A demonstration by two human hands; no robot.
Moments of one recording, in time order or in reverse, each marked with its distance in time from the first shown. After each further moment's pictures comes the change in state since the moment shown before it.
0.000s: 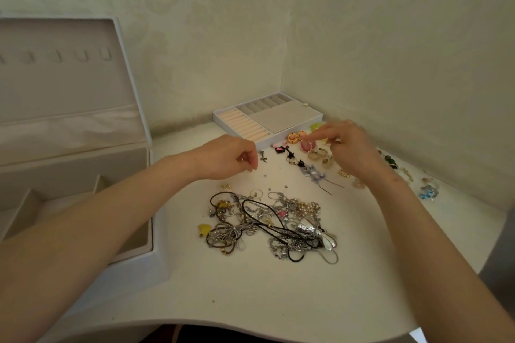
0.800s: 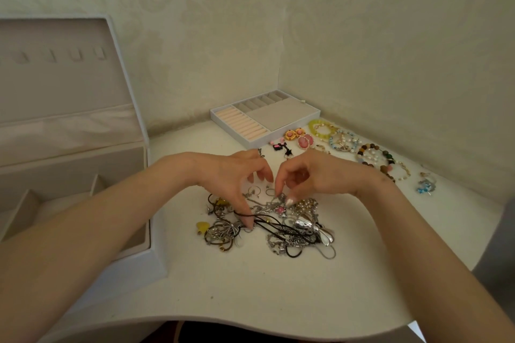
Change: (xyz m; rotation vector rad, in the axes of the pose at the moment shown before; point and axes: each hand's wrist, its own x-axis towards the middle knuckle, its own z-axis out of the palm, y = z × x) left_hand -0.012 0.020 0.002 0.076 -0.417 0.071; right_hand -0.020 -0.027 0.012 0.230 -0.747 -0.127
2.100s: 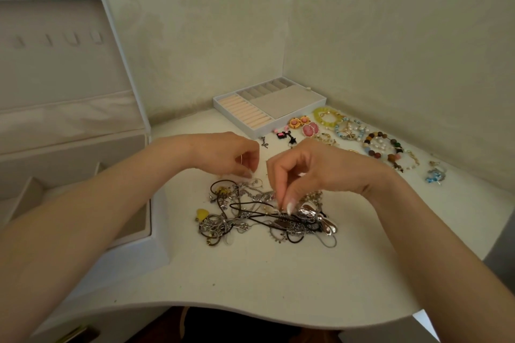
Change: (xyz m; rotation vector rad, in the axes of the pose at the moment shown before) left_hand 0.000 -0.012 -0.006 0.062 0.137 -0.025; right_hand -0.013 -0.033 0.013 0.318 -0.191 -0.234
